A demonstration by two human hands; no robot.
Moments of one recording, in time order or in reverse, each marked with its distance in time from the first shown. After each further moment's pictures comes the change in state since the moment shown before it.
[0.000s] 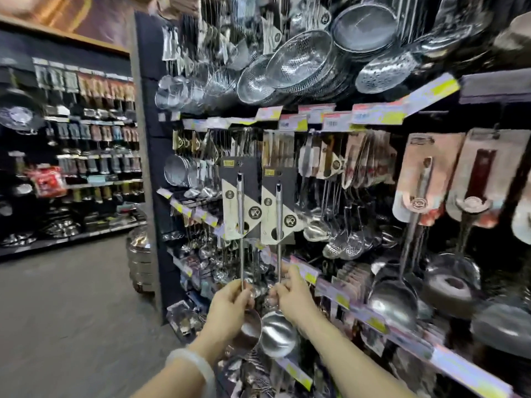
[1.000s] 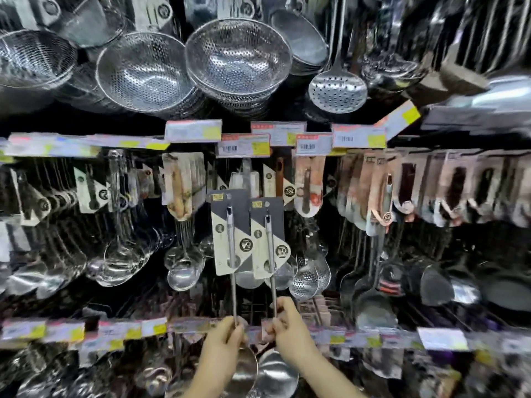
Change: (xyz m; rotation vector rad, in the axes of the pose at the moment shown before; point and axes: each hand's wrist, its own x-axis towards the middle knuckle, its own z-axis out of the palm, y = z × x) left_hand 0.261 -0.065 0.027 -0.107 -0.667 0.172; right_hand 0.148 -0.003 0.043 -0.133 0.702 0.181
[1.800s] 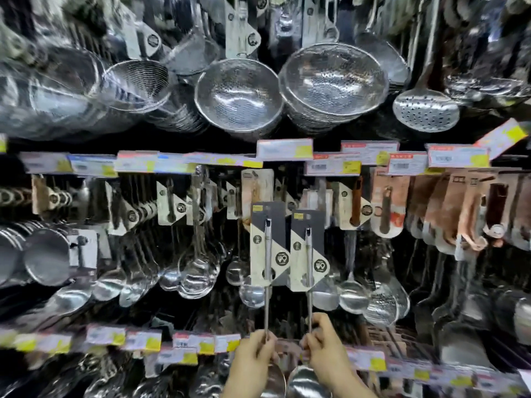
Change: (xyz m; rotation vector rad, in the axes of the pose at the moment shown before) left_hand 0.023 -0.016 -0.102 0.024 -0.071 0.011; right_hand 0.028 -0.019 0.088 -0.040 0.090 -0.036
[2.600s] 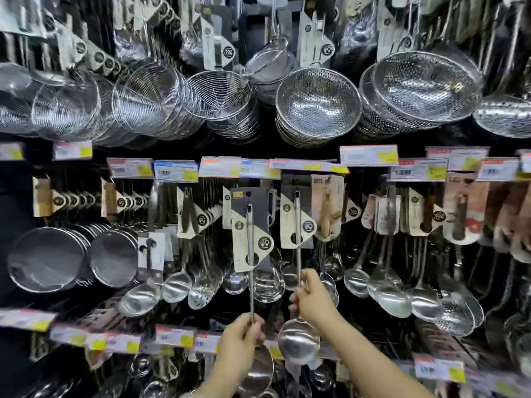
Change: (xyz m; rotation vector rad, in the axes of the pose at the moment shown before) left_hand 0.019 -0.032 -0.164 0.027 0.111 0.046; right_hand 0.038 -0.130 0.131 0.131 -0.095 0.014
